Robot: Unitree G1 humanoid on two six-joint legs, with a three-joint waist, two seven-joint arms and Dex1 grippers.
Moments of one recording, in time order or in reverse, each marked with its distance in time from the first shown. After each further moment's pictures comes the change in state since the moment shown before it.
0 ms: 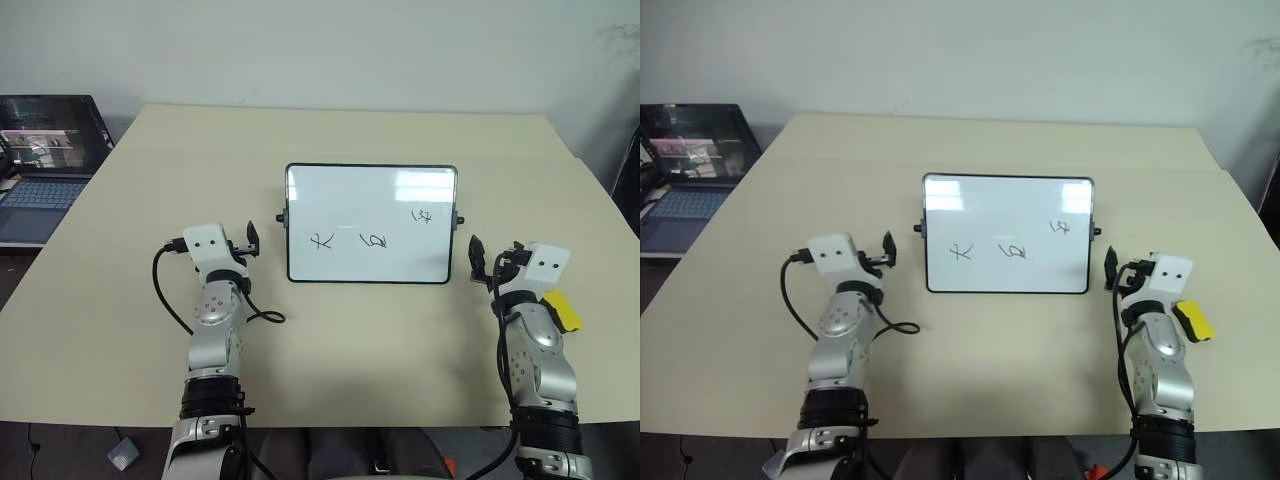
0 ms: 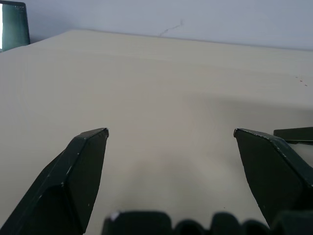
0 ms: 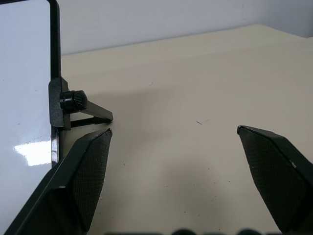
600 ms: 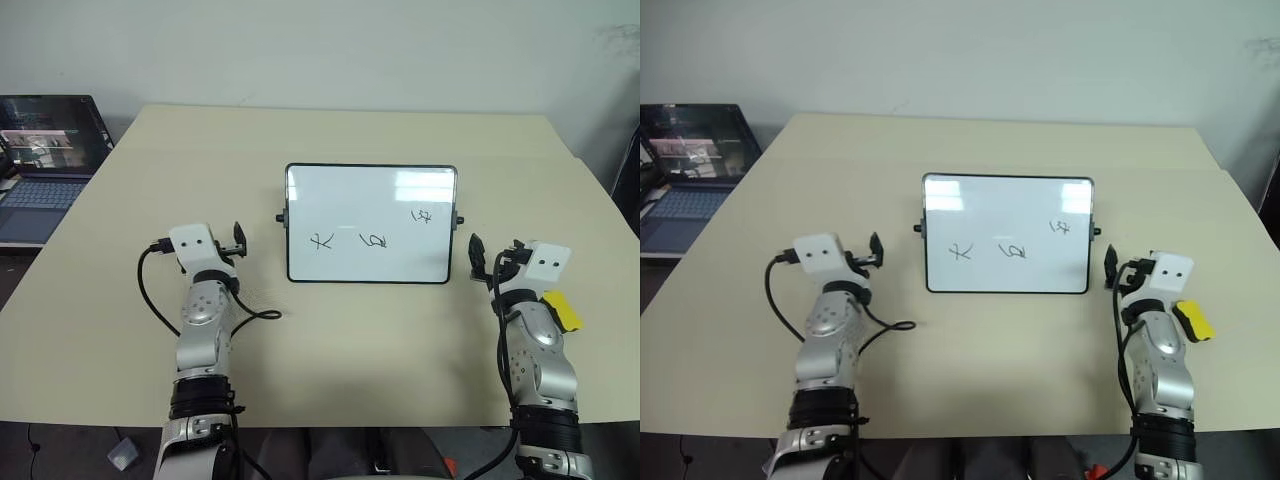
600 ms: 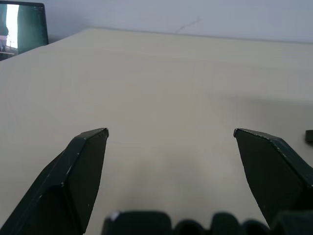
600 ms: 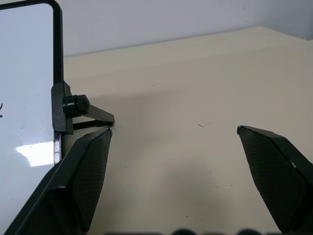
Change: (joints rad) left arm 0.000 0.044 0.043 -0.002 -0.005 0.040 0.003; right arm -0.006 -0.002 -0.001 0.000 0.003 0.000 0.007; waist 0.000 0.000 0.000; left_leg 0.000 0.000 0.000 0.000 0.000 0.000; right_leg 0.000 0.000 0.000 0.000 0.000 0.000
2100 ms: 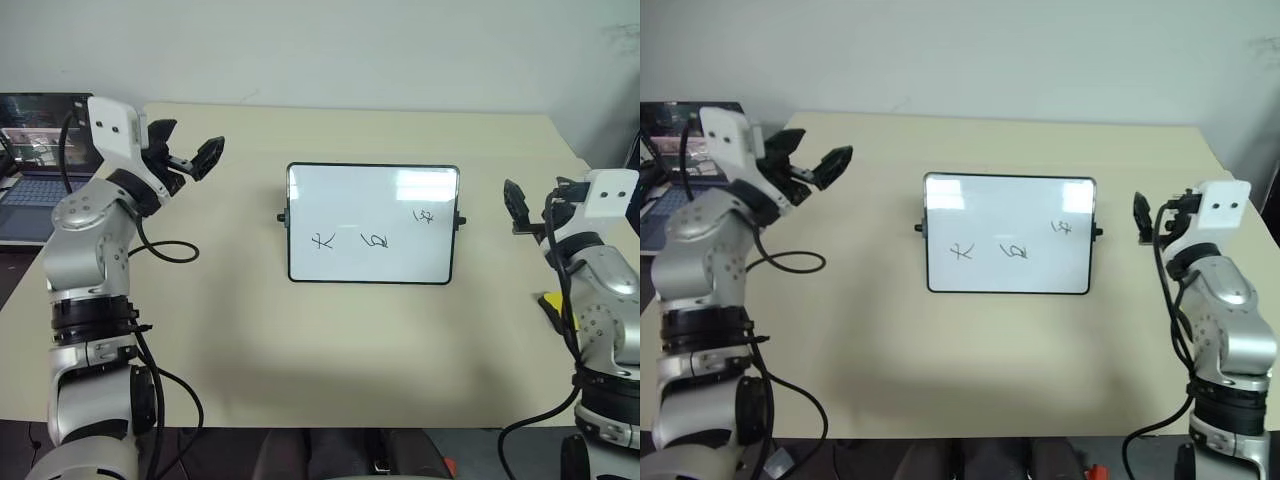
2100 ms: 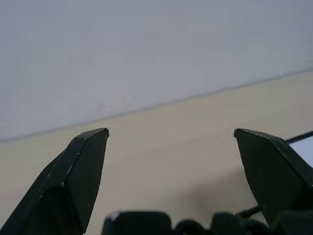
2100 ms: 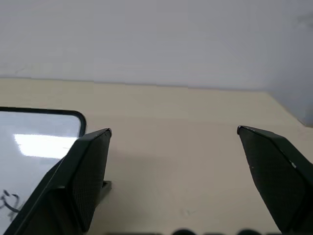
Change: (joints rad) left arm -0.388 0.497 0.025 0.106 -0.260 0.220 -0.715; right arm -0.171 -0.325 -0.083 -0.263 0.117 0.473 0.046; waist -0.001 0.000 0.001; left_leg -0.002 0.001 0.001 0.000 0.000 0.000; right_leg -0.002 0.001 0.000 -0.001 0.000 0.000
